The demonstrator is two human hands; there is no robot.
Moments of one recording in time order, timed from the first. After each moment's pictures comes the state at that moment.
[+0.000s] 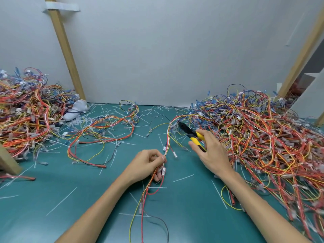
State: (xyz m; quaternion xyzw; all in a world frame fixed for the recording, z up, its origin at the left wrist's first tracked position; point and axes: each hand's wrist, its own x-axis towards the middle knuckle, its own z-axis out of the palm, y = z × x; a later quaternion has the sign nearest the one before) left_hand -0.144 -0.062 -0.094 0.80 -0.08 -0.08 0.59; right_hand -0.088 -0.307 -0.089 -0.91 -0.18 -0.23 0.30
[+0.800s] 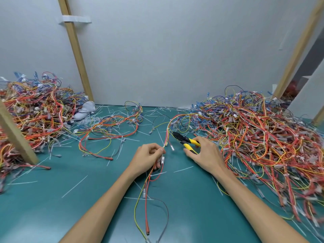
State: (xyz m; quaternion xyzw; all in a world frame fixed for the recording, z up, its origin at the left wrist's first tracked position) left_hand -0.162 -0.070 -0.092 0.82 -0.05 0.05 0.57; right_hand -0.108 -0.301 -0.098 -0.94 -0.15 -0.17 0.24
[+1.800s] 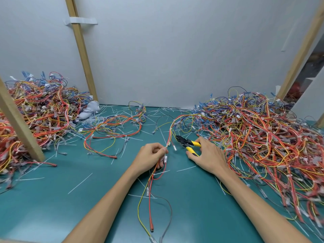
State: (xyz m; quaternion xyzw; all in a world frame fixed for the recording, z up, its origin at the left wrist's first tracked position) left_hand -0.159 -0.066 -0.095 0.83 -0.05 0.03 0.56; right_hand -0.109 -0.298 -0.097 -0.97 -0.14 -0.16 0.15
